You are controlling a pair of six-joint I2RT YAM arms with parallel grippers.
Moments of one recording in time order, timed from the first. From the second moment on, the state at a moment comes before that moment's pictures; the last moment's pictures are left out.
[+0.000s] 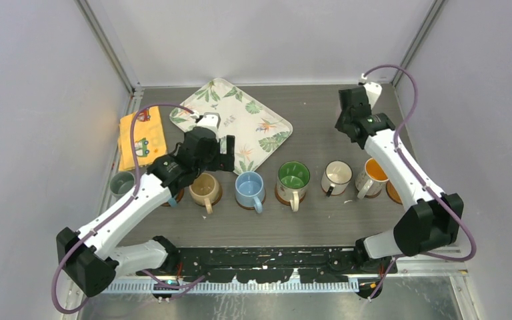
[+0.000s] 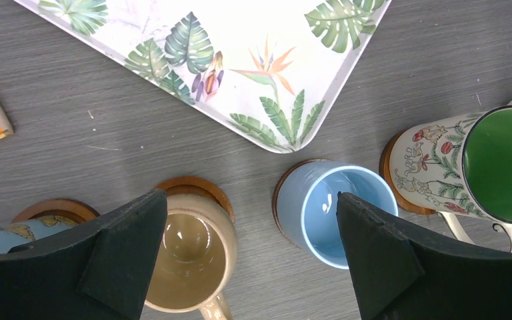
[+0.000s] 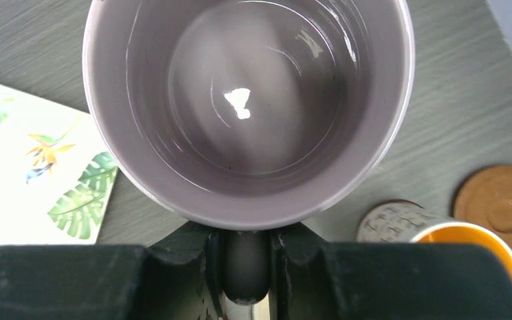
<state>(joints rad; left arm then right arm) -0.65 1.11 1.03 -0.57 -0.30 -0.37 0.28 1.43 1.33 -0.63 0.47 0.52</state>
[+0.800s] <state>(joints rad) -0.65 1.18 1.07 -0.57 -0.24 -0.37 -0.17 1.15 1.09 -0.80 0.55 0.71</state>
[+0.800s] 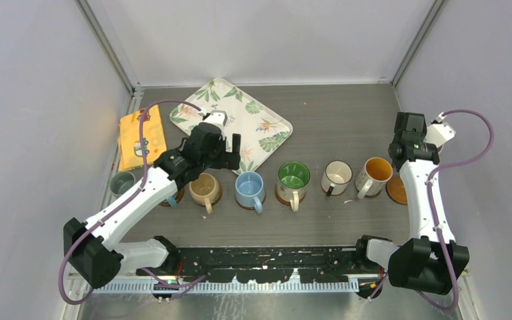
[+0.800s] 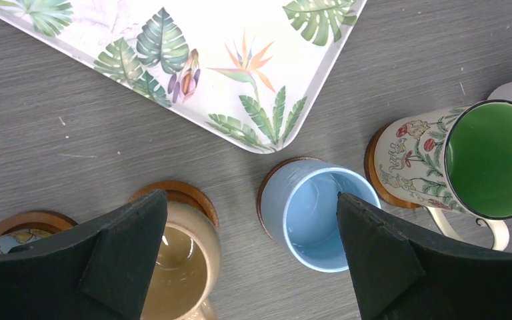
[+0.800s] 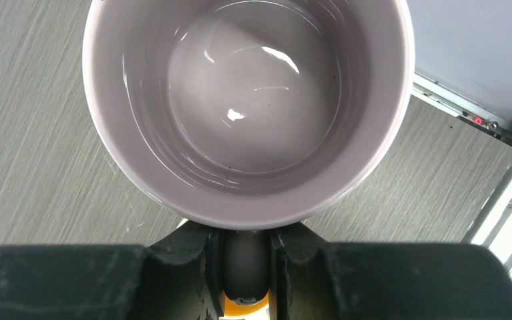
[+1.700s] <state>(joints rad) -0.65 1.21 1.08 -0.57 -0.21 -0.37 -0.40 1.17 0.80 -0.66 0.46 0.87</state>
